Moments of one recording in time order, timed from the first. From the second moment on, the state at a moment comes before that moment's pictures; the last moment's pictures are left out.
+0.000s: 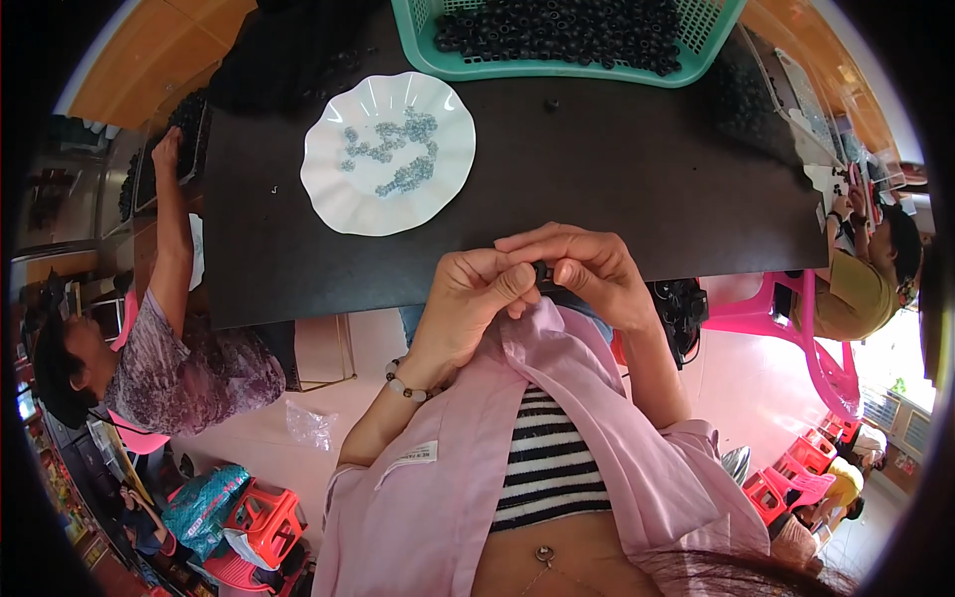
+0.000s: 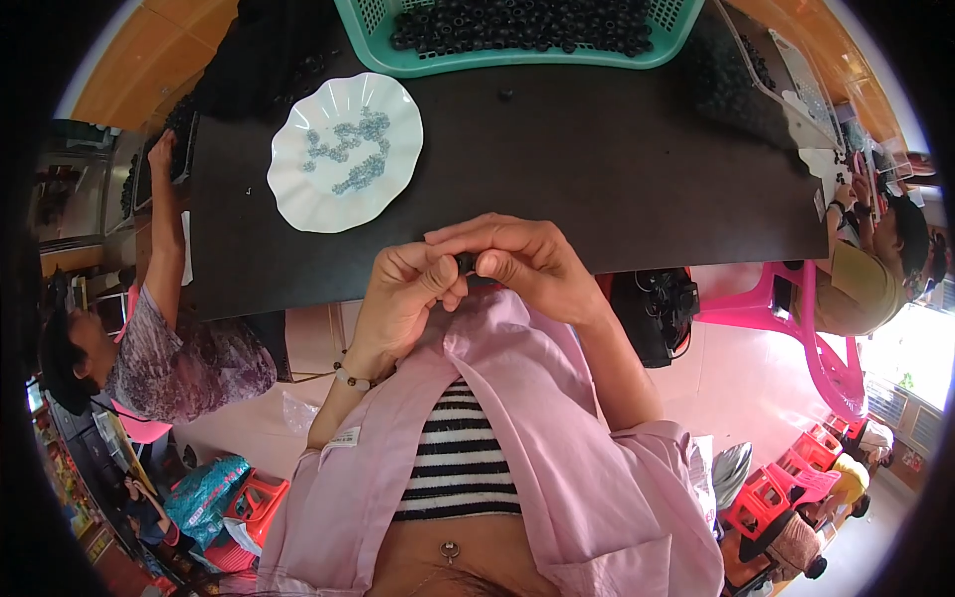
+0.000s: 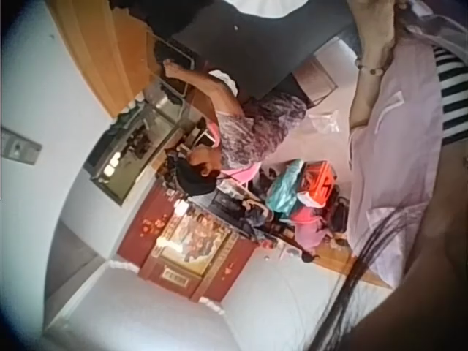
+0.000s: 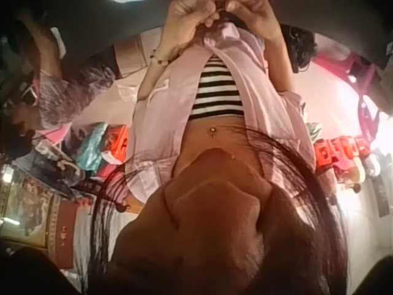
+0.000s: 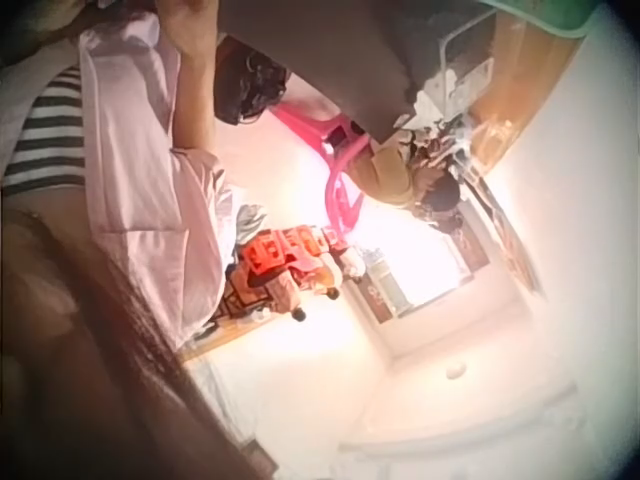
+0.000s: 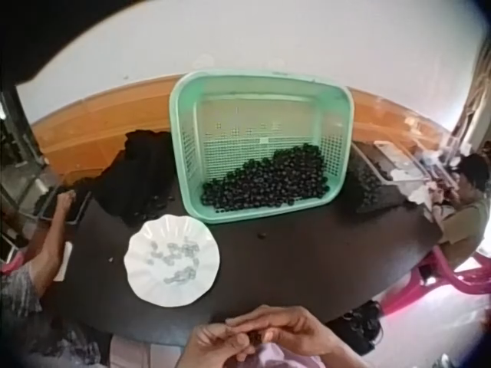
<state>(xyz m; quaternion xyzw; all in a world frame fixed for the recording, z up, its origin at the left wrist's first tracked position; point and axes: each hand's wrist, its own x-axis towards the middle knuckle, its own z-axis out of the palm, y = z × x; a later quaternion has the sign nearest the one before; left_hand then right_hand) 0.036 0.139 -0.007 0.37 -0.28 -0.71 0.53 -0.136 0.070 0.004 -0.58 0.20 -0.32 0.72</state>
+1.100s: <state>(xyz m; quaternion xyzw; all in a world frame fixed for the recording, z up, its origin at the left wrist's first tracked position) 0.023 0.122 -0.001 0.38 -0.30 -0.68 0.55 -0.138 0.063 -0.015 -0.48 0.16 -0.36 0.79</state>
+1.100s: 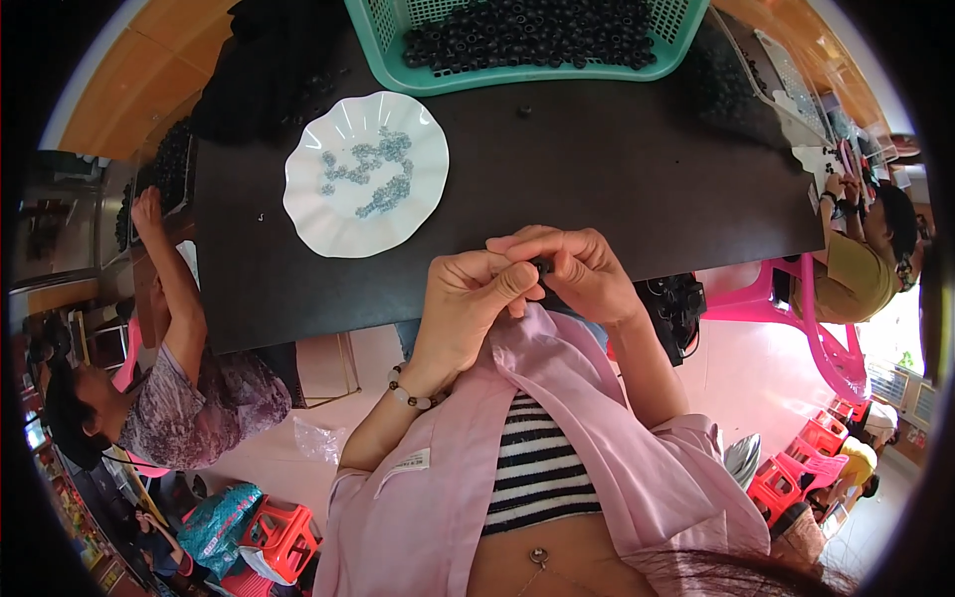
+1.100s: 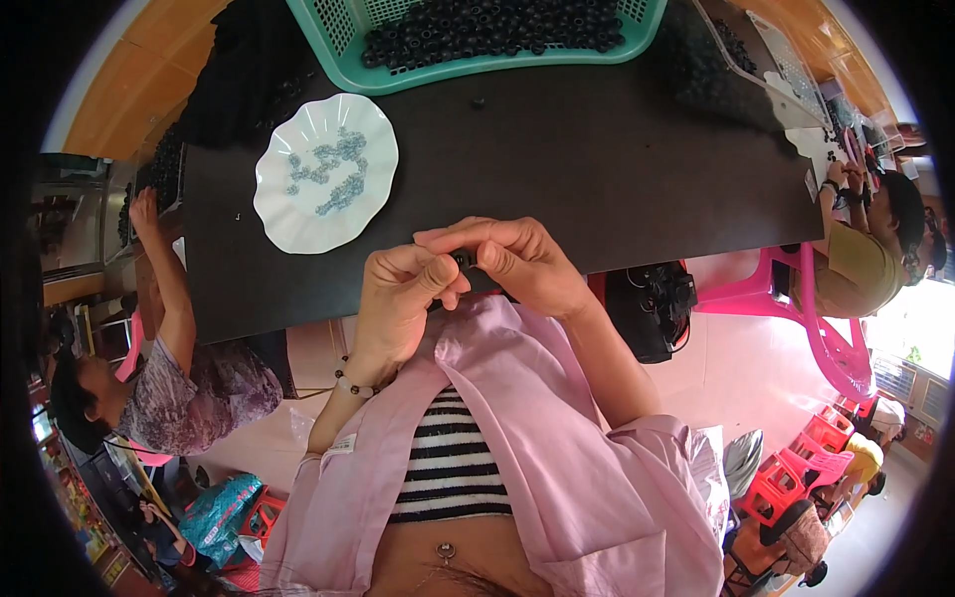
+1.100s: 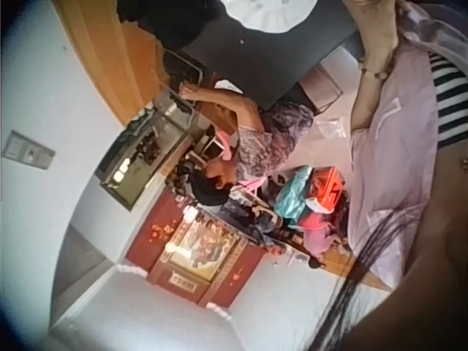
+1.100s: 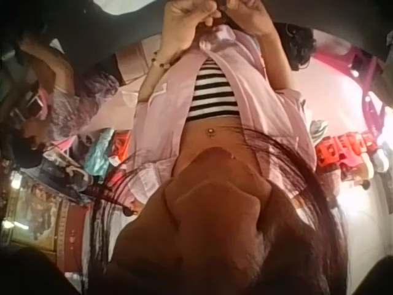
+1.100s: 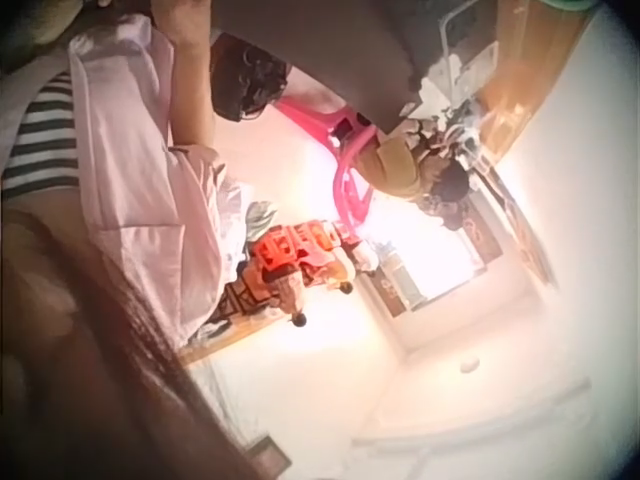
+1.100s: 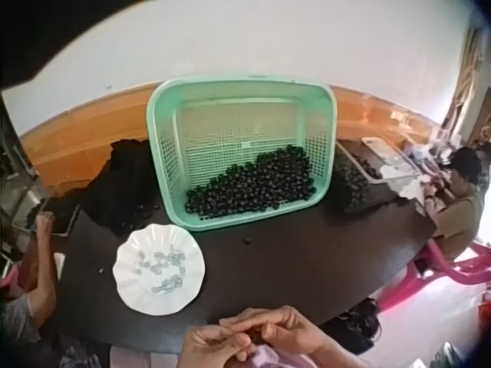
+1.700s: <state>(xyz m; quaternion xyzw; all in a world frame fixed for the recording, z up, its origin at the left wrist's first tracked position) 0.027 0.122 -0.016 0.42 -0.33 -0.66 0.53 -0.139 0.064 -0.022 -0.45 0.17 -0.35 0.80</state>
